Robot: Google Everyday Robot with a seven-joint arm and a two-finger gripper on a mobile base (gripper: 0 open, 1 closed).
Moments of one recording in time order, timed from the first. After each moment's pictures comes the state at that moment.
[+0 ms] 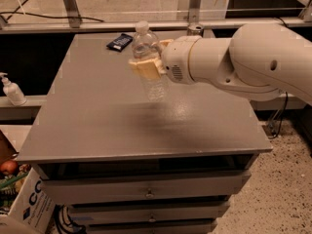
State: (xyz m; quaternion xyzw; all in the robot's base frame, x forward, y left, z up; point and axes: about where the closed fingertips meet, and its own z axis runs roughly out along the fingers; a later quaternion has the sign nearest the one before) arm 0.573 0.025 0.952 -0.41 0.69 0.22 0.55
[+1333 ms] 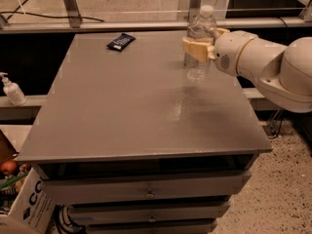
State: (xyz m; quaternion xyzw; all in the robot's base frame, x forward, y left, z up) arm 0.637 -0.112 0.969 -0.27 0.69 0.17 0.65
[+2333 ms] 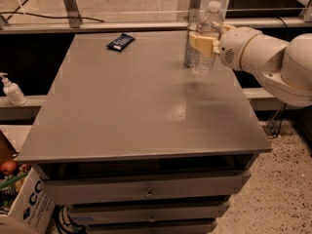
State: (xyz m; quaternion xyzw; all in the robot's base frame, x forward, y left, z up) arm 0.660 -0.133 0.968 -0.25 0.70 0.17 0.65
